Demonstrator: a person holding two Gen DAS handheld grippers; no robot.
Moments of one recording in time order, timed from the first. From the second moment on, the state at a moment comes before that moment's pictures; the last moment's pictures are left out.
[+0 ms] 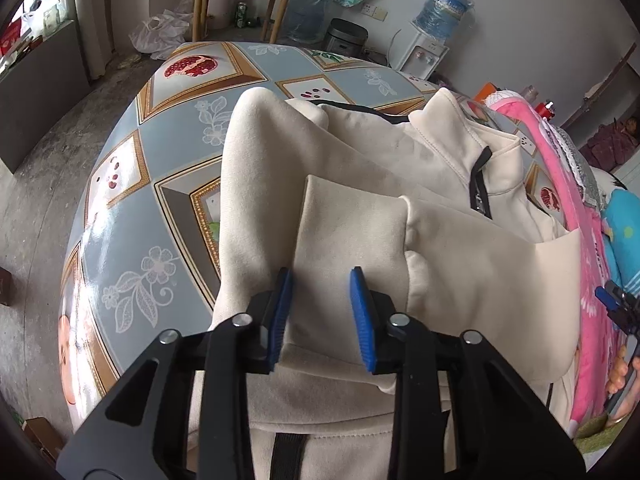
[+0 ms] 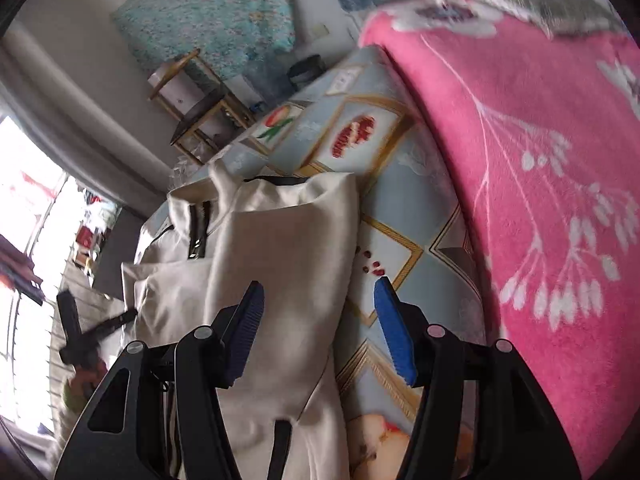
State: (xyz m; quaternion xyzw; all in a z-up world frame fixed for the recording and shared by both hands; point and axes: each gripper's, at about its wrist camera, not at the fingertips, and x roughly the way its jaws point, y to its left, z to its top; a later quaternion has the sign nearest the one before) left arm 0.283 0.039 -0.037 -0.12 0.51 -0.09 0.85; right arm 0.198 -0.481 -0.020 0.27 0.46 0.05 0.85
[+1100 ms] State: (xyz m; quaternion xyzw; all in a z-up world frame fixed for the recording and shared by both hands) left arm 0.242 0.068 -0.031 -0.13 0.46 -0.05 0.88; right arm 0.277 -0.477 -0.052 0.18 0.46 -0.01 0.87
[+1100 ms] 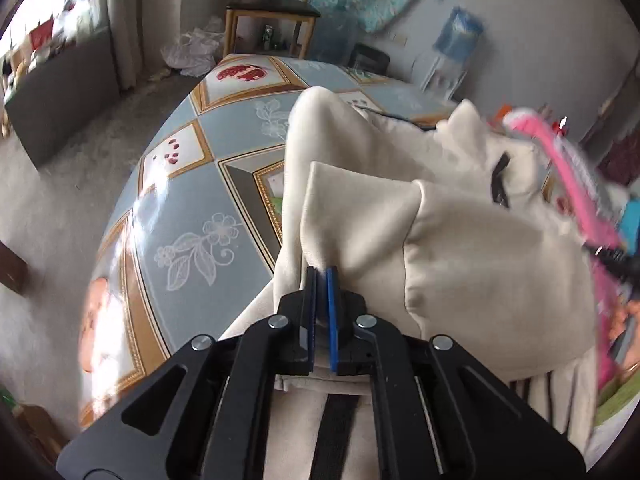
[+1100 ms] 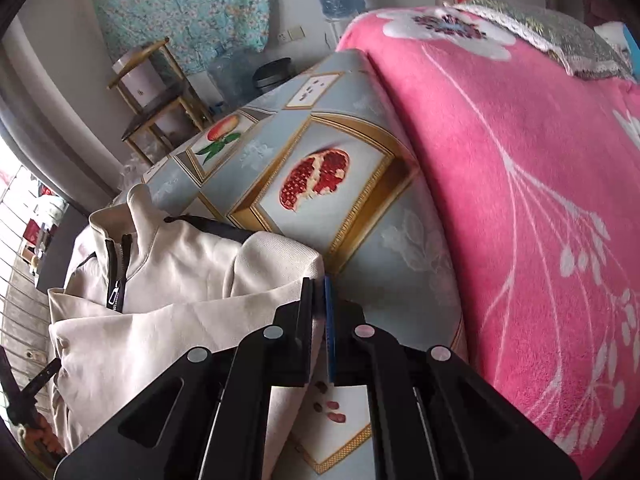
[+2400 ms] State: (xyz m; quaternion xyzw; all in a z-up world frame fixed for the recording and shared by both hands) left arm 0.103 0.120 0.006 -0.07 0.49 -0.04 0.87; right arm 0.042 -0.410 -0.013 0.11 0.52 0.04 0.85
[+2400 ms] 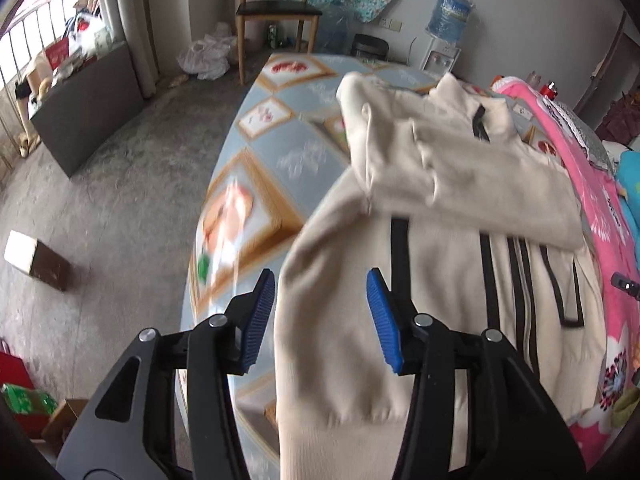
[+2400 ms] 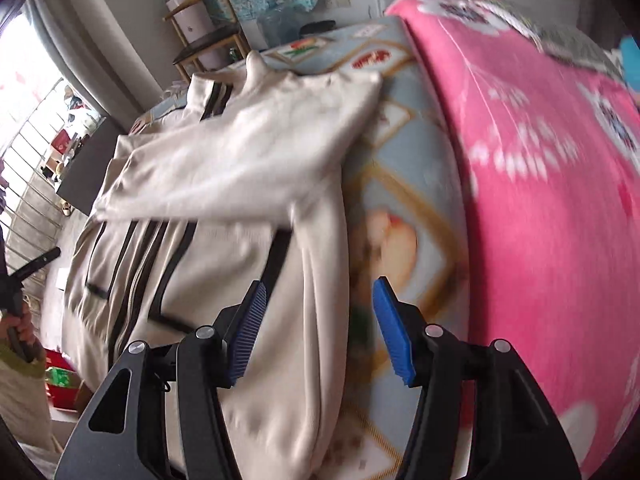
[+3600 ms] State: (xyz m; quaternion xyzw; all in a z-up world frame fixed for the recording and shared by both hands) left arm -0.026 0.129 -0.008 -0.14 0.45 -0.05 0.88; right arm -0.096 -0.379 -0.024 0.16 0.50 0.05 0.85
